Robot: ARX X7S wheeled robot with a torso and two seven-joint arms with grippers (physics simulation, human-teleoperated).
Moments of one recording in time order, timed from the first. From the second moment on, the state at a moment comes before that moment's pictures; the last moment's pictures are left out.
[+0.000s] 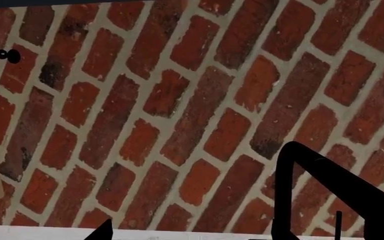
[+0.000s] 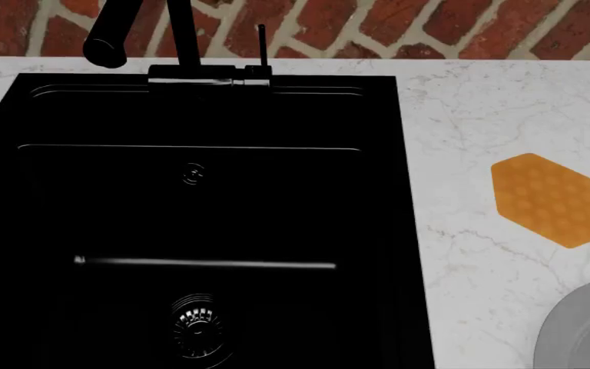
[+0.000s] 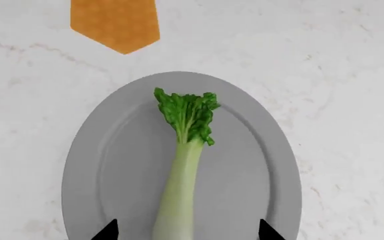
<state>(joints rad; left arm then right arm) -0.69 -0.34 -0.02 0.64 -0.49 -0.96 -0.35 1.62 1.57 -1.15 -0.55 2.54 0.90 1.39</state>
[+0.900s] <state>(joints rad) -0.68 -0.35 -0.04 0.65 -0.51 -0.95 -0.36 1.81 1.57 -0.94 -0.71 2.50 0.86 1.33</state>
